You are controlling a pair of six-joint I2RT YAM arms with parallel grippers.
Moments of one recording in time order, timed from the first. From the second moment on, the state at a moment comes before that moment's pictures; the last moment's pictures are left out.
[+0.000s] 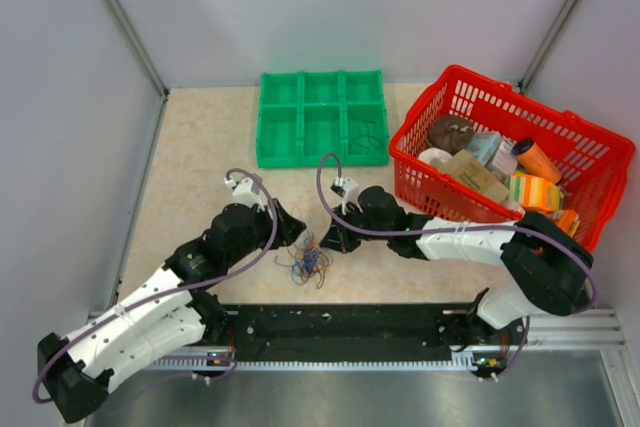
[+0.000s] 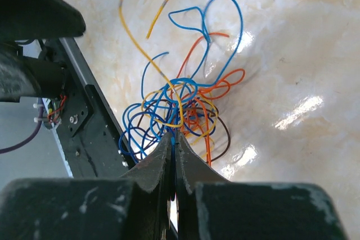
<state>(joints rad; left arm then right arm) -0.76 0.67 0.52 -0.31 -0.09 -0.82 0.93 1.48 0.69 0.26 -0.31 0.52</state>
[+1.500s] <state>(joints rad) -0.71 0.73 1.29 -0.22 -0.18 -0.39 0.92 1.43 0.59 0.28 -0.24 0.58</state>
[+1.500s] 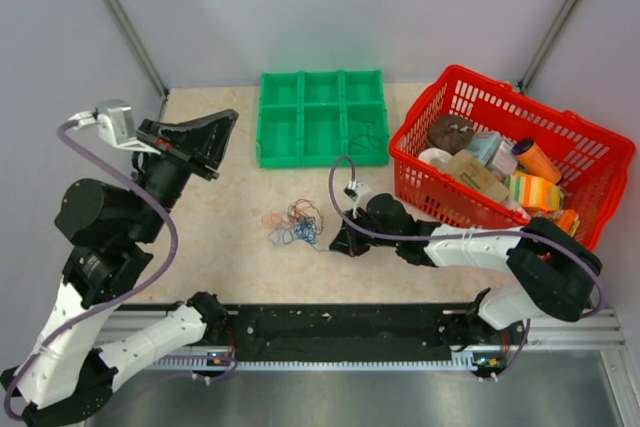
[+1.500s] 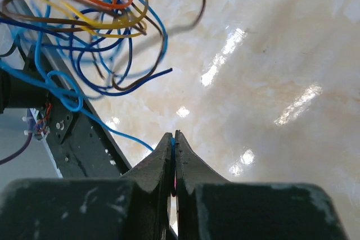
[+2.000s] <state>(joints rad) -0.72 0.97 1.74 -0.26 -0.11 -0.31 0.88 1.43 0.56 0.31 -0.23 0.63</state>
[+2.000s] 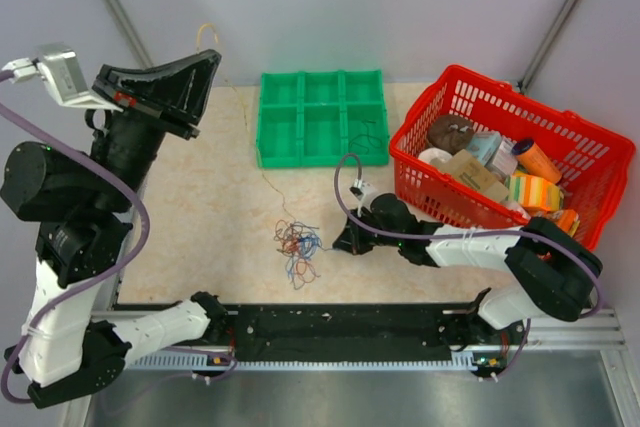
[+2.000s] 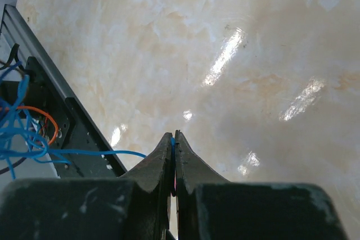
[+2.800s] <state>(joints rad) -0.72 1.22 2.21 -0.07 -0.13 -0.12 0.88 1.41 0.56 0.04 0.02 0.61</state>
